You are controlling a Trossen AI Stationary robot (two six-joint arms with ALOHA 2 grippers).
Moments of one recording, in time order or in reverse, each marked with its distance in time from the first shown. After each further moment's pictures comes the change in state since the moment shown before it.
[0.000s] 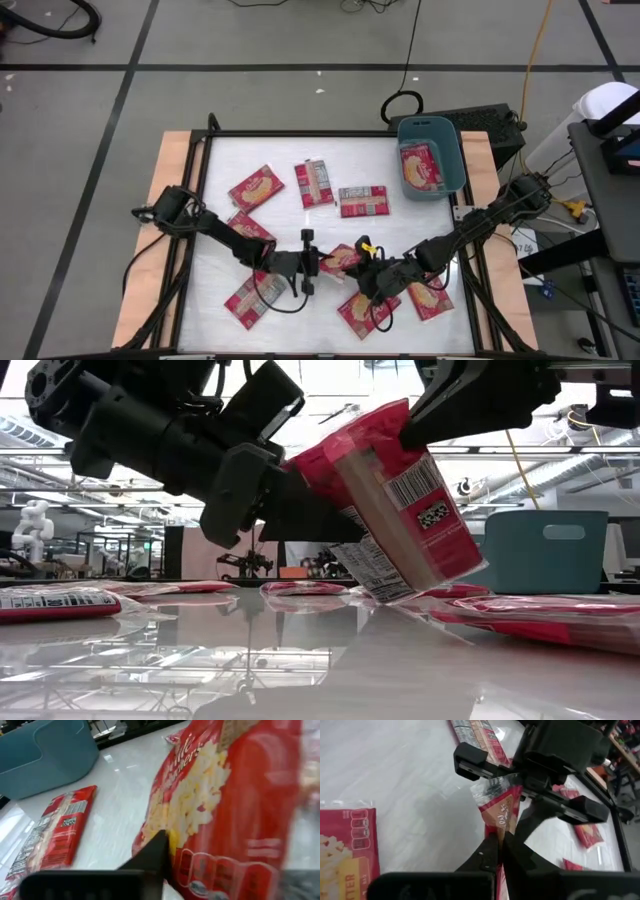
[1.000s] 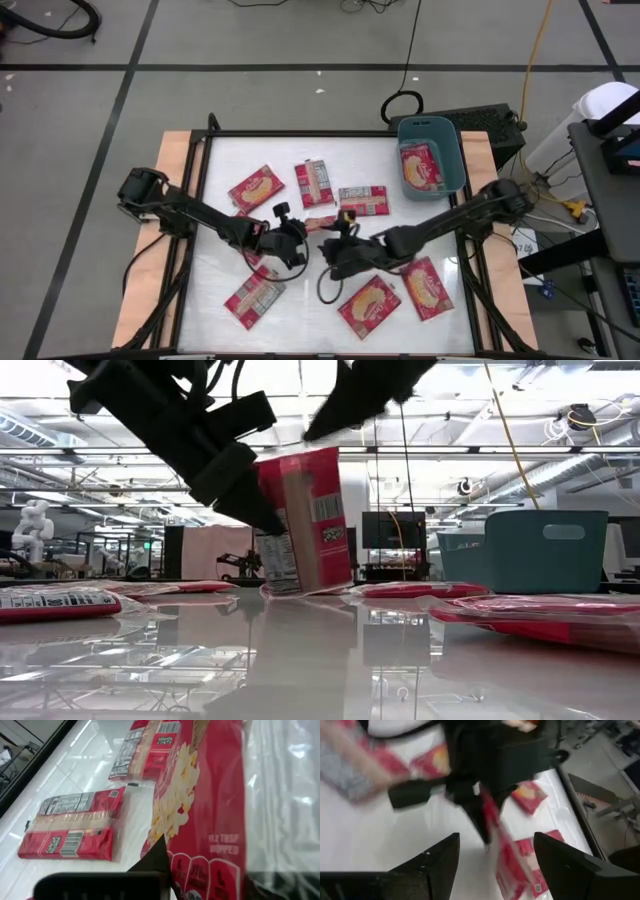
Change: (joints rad) left arm 0.095 -0.303 -0.001 -0.697 -0.158 -0.352; right arm -0.187 0.186 0.366 -0.266 0.171 0.248
